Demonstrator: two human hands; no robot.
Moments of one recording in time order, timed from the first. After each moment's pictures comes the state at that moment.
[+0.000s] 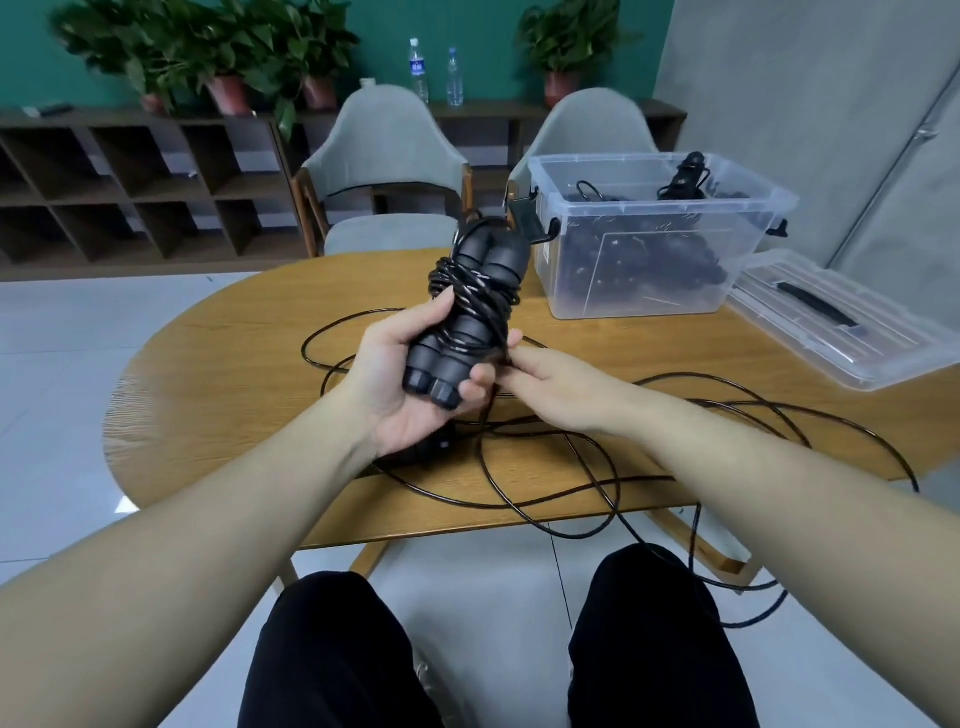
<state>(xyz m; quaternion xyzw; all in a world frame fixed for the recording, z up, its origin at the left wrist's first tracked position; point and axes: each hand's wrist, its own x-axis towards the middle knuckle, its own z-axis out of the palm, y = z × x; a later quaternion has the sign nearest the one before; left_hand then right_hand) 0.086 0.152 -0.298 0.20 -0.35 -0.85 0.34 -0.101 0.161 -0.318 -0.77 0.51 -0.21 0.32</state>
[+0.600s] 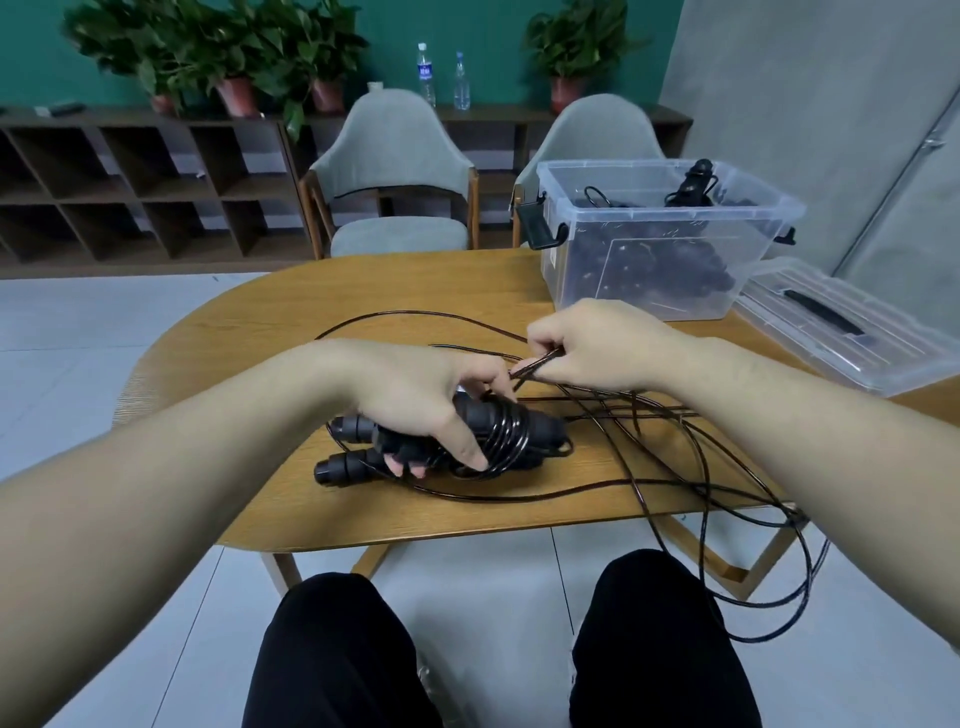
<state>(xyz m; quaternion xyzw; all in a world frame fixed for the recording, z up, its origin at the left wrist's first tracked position) 0.101 0.147 -0.257 0.42 -0.77 -0.47 -0.10 -0.126 0.148 -0.274 -0.85 0.52 -0.08 0.02</state>
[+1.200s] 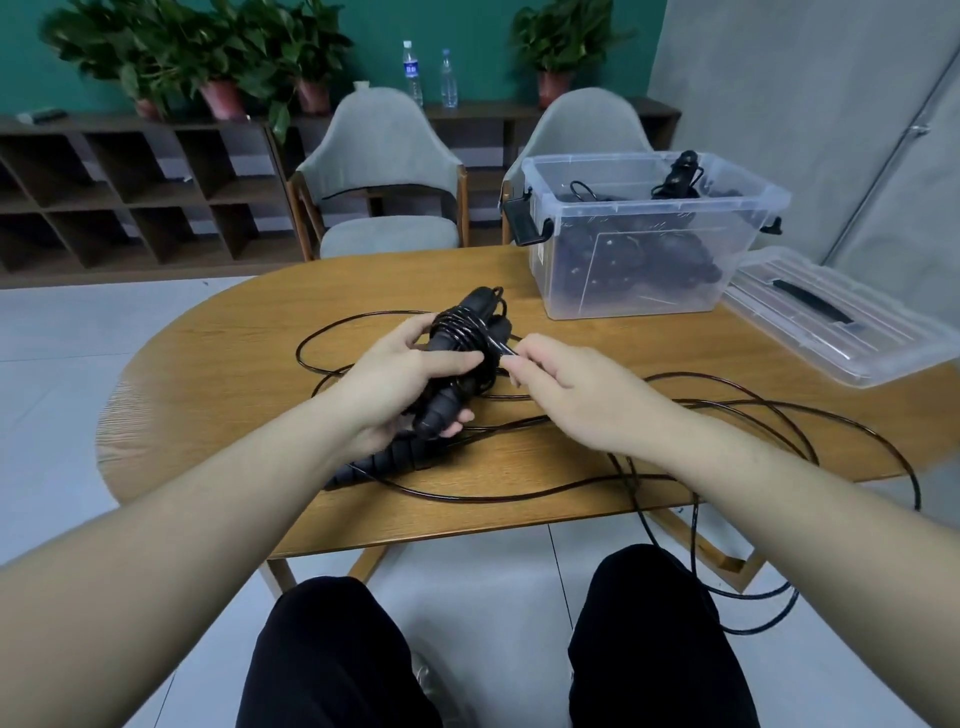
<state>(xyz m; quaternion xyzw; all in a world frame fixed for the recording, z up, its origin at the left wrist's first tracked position) 0.089 0.147 -0.300 0.46 -0.49 -0.66 0.33 -0.114 0.194 -0.303 -0.78 0.55 -0.24 0.19</state>
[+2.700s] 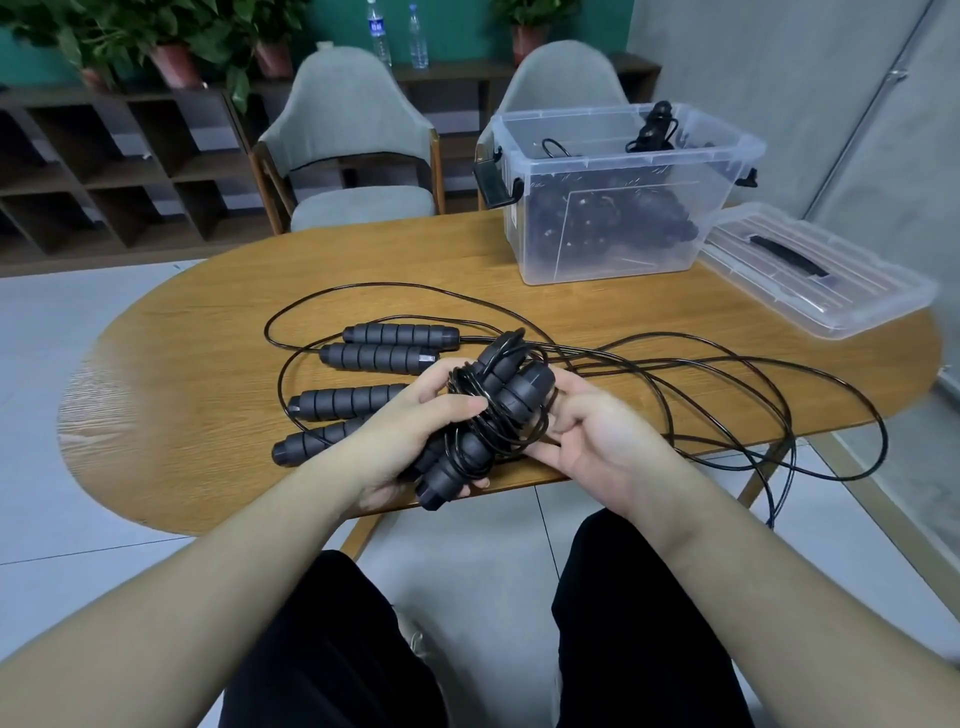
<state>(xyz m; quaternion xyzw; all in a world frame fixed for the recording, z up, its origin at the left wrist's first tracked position) 0.073 0.187 -0.357 0.35 -0.52 -0.74 0.24 -0.122 0.228 -0.370 -0.22 0.42 -0.54 0.69</state>
